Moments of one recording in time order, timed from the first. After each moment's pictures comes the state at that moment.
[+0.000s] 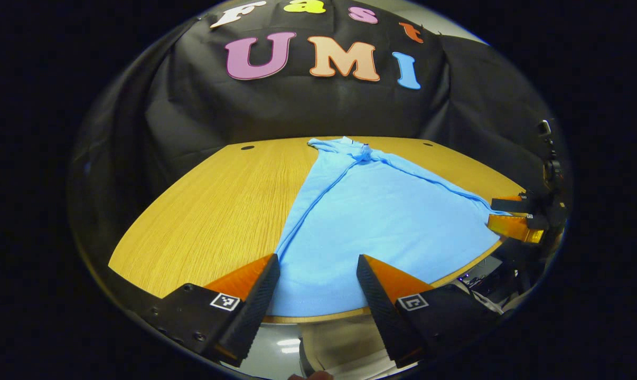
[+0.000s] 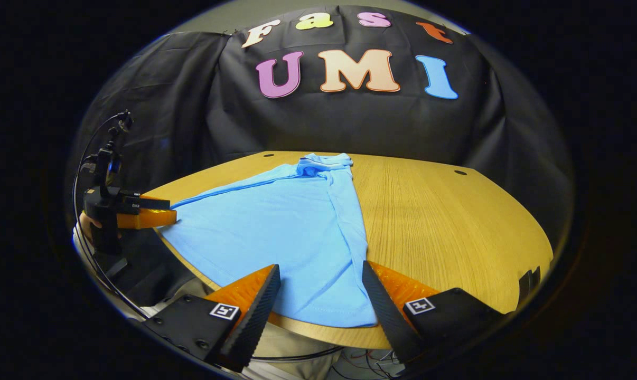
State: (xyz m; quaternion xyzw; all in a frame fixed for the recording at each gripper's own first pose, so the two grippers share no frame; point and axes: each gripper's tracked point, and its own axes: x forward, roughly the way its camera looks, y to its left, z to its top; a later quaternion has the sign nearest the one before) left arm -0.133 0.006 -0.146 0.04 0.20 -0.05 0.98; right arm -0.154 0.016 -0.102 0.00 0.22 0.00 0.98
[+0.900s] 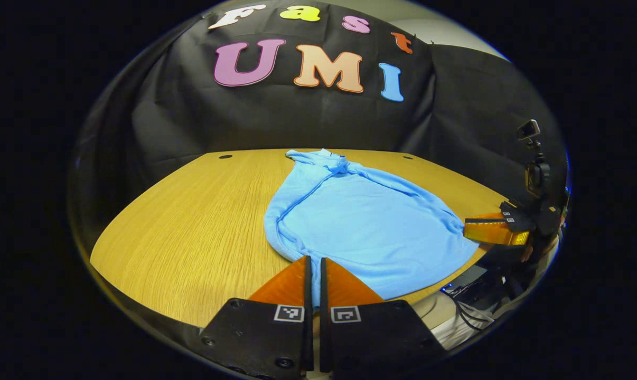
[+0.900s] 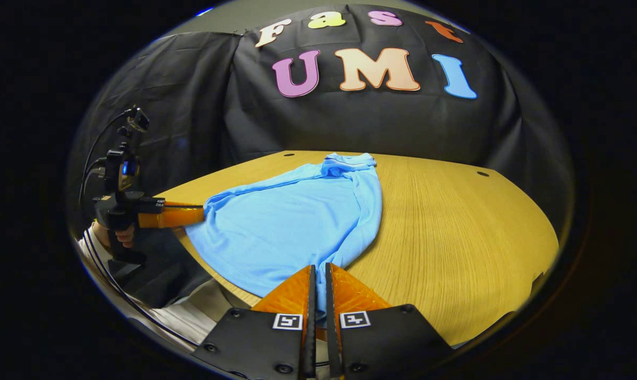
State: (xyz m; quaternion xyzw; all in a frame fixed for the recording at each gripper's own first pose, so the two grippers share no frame) left arm -0.119 -0.027 -0.147 0.03 0.17 -0.10 0.98; right arm -0.144 0.051 -0.107 -0.01 0.22 0.05 0.97
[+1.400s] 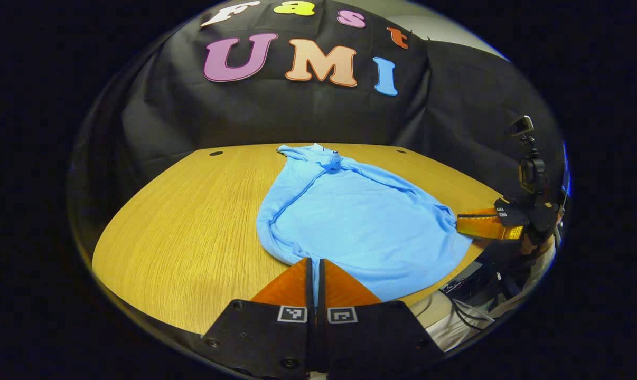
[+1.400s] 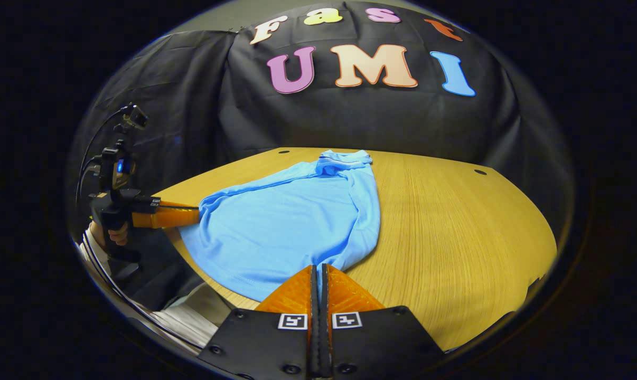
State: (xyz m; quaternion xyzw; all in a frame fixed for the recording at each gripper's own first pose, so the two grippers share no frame) left arm -0.111 -0.032 -0.138 0.02 0.19 -0.13 0.97; right arm -0.130 0.036 -0.101 0.02 0.23 0.03 0.97
